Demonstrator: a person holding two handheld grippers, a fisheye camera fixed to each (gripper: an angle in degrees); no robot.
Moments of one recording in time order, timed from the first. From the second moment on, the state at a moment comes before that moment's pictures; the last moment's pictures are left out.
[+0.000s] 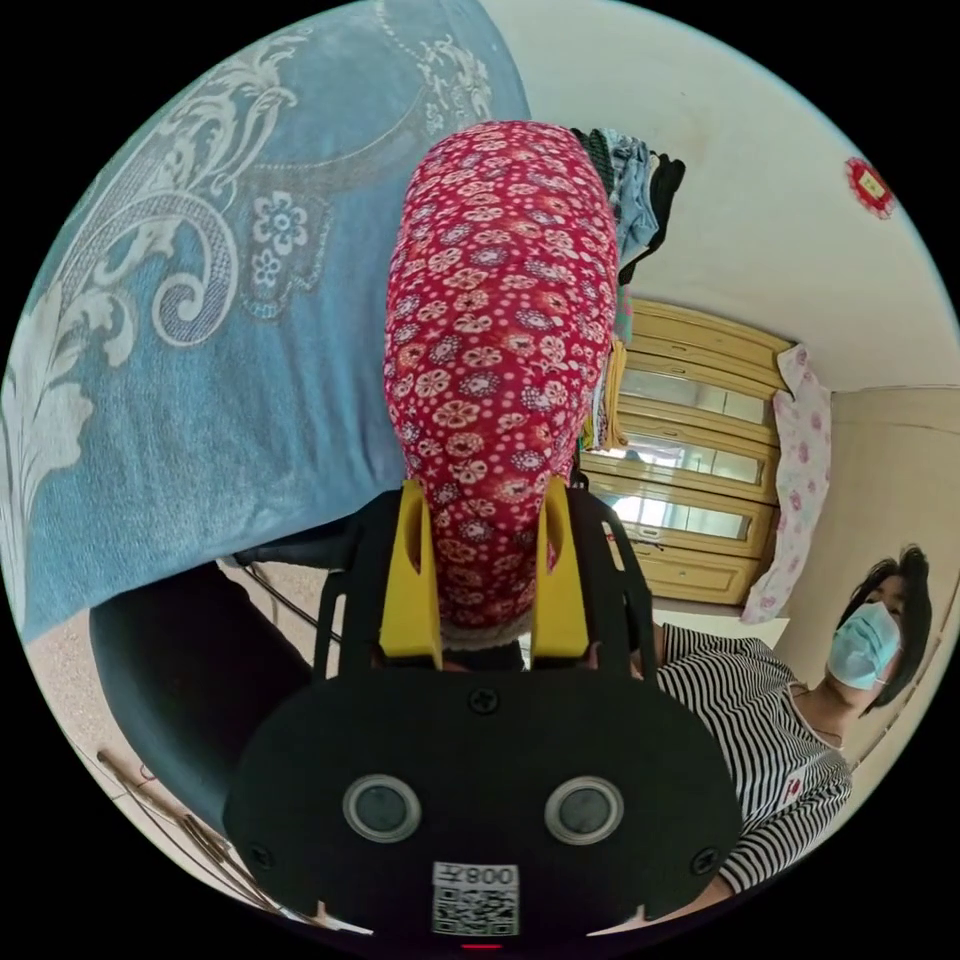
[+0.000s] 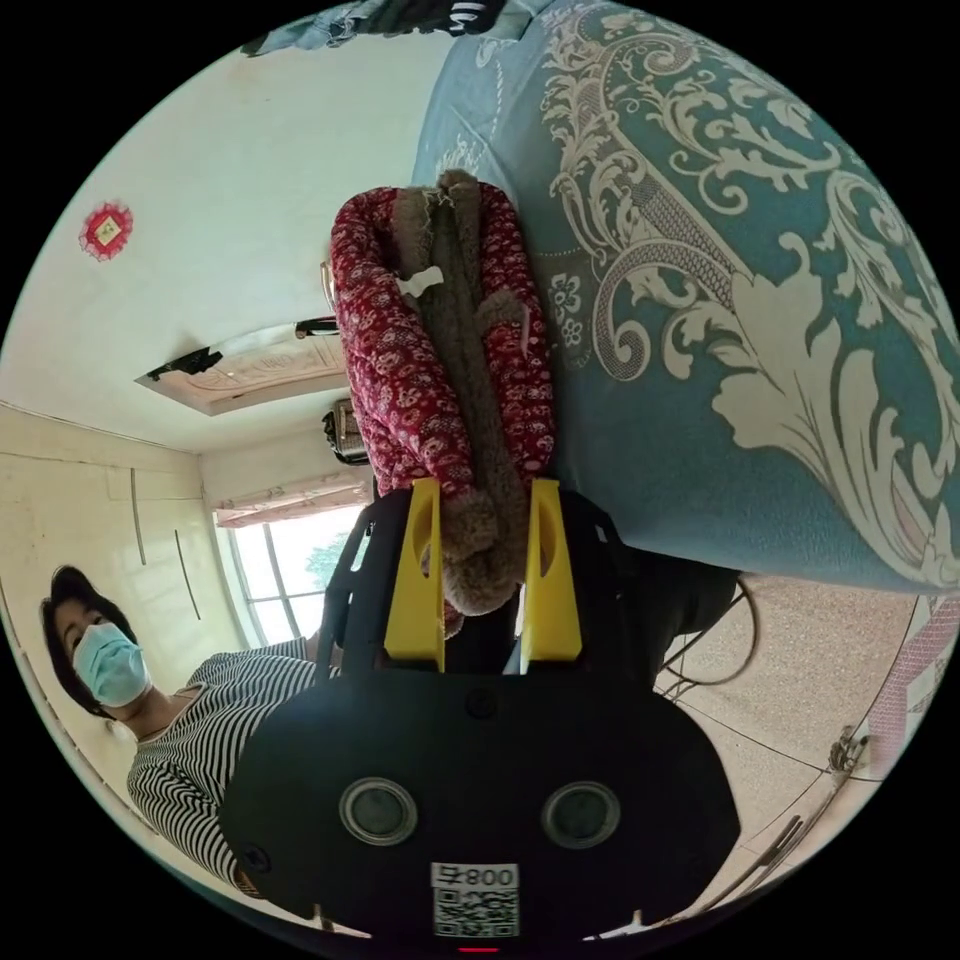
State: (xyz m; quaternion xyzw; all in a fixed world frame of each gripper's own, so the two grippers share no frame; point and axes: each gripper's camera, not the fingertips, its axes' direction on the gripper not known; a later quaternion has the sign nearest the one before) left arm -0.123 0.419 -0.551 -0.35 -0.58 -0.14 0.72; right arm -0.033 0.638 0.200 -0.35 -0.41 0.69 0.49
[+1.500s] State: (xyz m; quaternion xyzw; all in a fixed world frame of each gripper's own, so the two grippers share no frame) left arm -0.523 0.609 -0.063 -0.57 -0.47 -0.11 0.67; right arm 0.512 0.916 -0.104 -0.14 -0.29 0.73 0.60
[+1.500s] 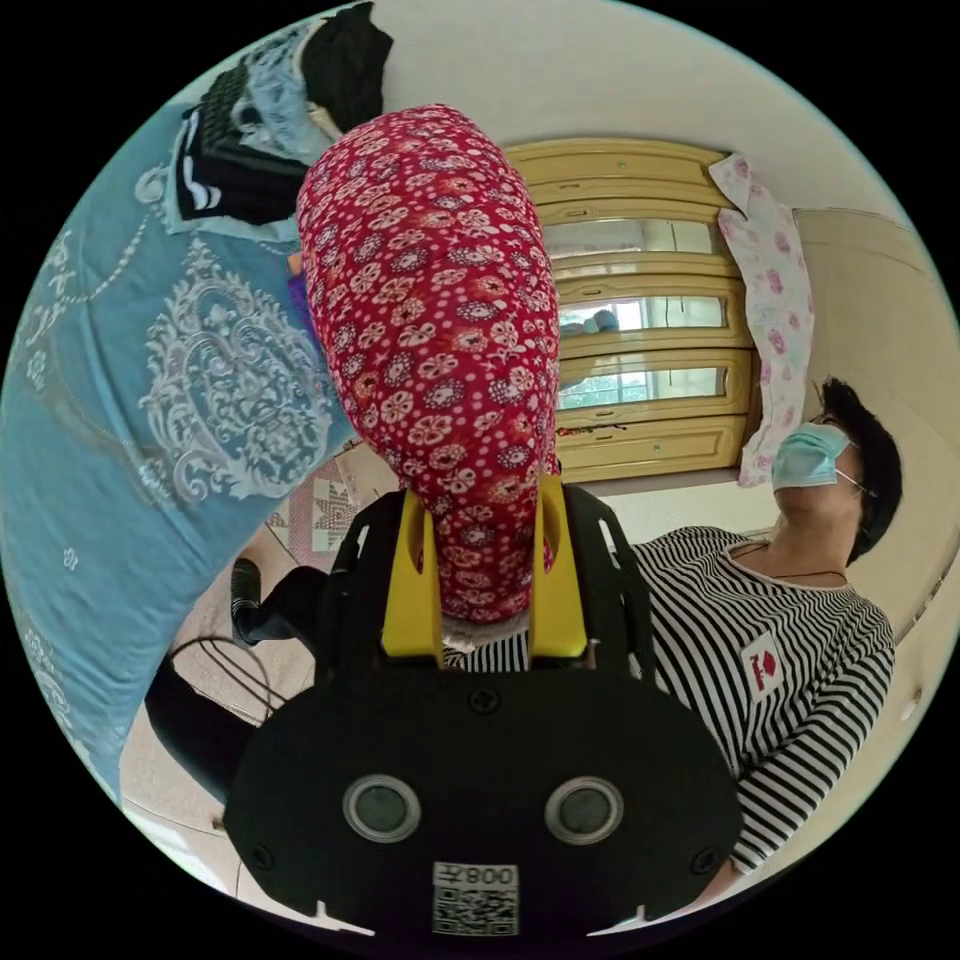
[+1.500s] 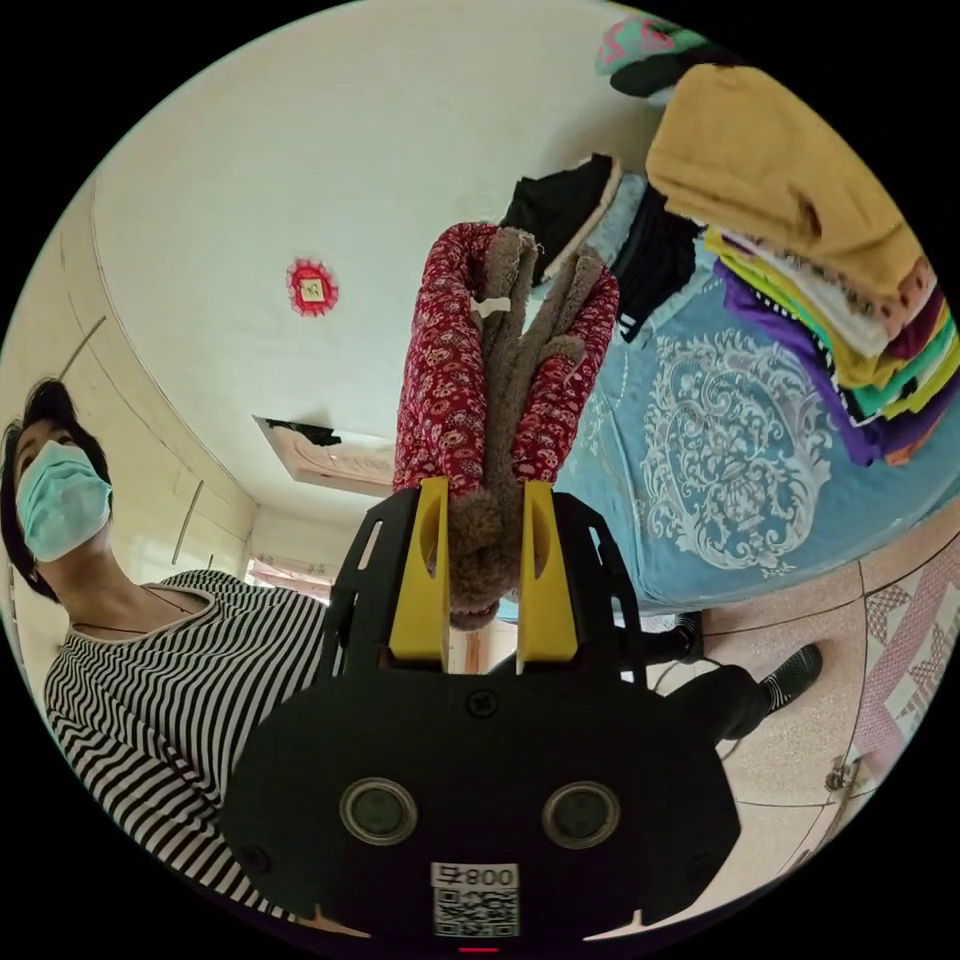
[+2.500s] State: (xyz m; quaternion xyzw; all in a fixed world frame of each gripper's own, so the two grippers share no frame) left arm -1.153 0.706 0.421 -0.60 -0.34 -0.08 0.72; right arm 1.200 1.207 -0.100 -0.17 -0.18 0.66 0.71
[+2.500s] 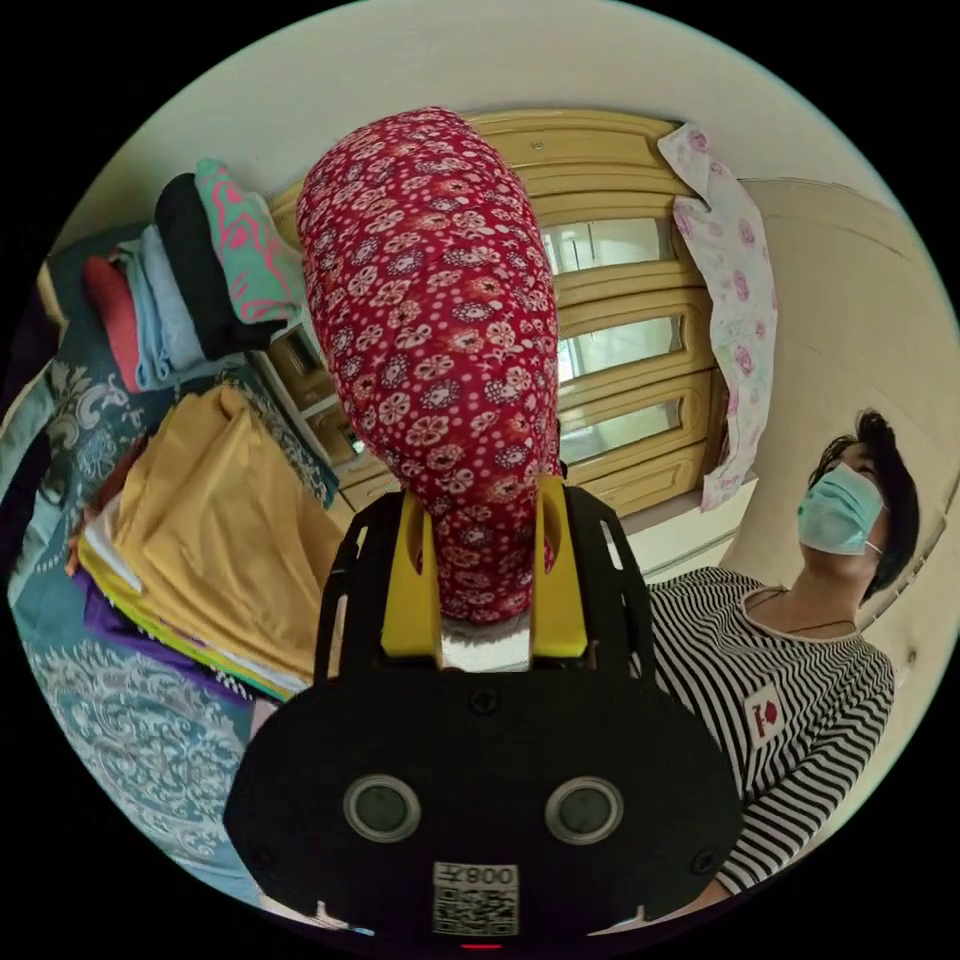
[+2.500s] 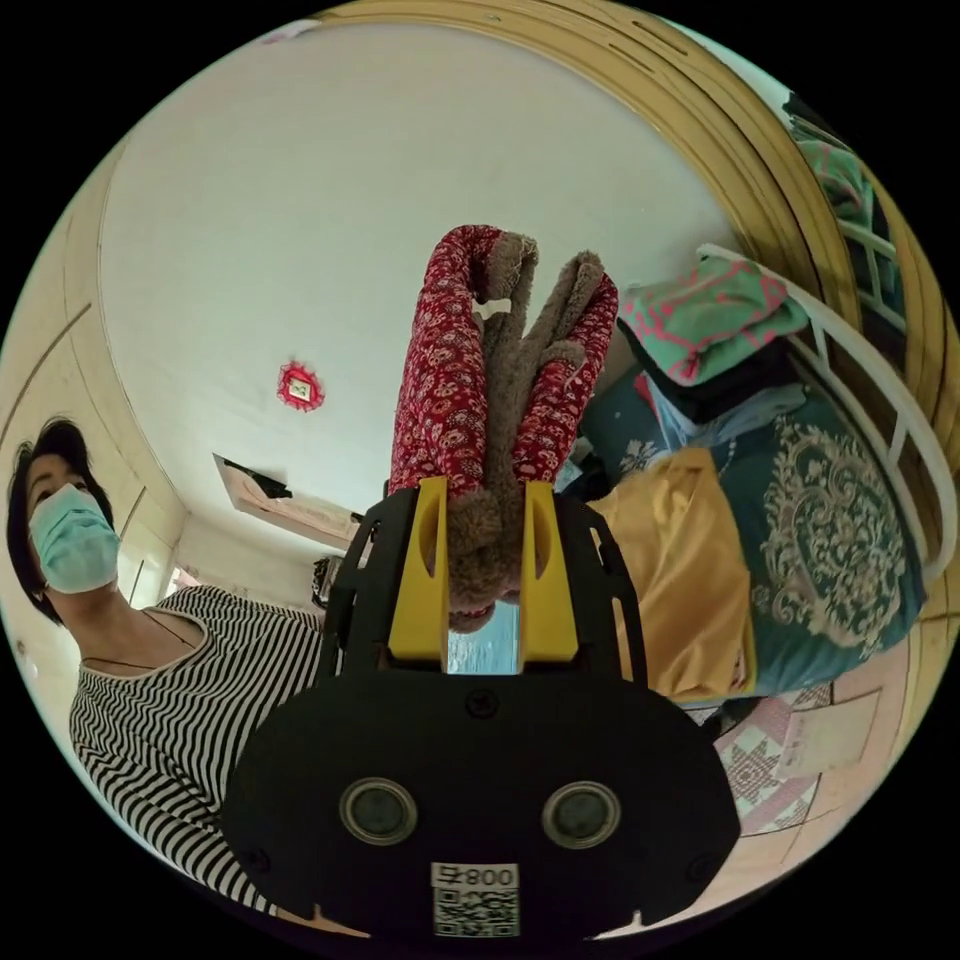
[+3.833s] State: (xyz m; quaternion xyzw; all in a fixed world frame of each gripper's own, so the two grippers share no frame) left arm -1.652 0.727 0.671 -0.40 -0.74 0.17 0.51; right arm 1.655 1.611 0.166 -0.31 -0.01 0.44 0.84
